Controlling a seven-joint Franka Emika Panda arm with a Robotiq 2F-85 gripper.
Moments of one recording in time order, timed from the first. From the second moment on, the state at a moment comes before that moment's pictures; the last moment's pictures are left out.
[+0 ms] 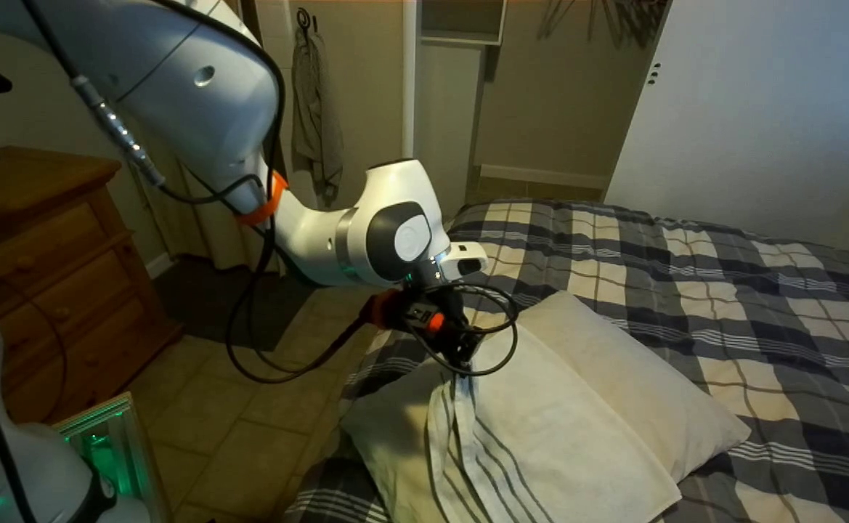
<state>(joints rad) -0.03 0.14 -0.19 -2.36 -0.71 2.62 0.21</state>
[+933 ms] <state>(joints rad) -0.03 0.14 -0.19 -2.36 -0.71 2.62 0.21</state>
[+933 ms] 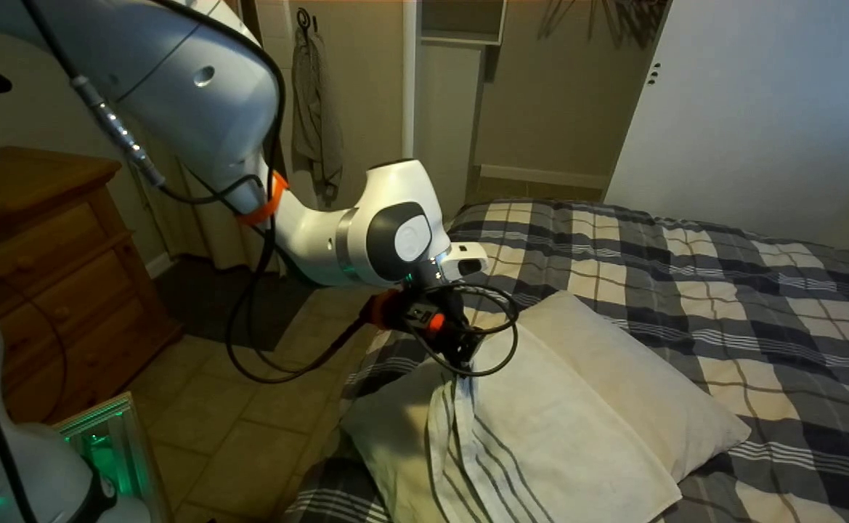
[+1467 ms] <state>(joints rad) -0.03 0.14 -0.19 -2.36 -0.71 2.62 0.21</state>
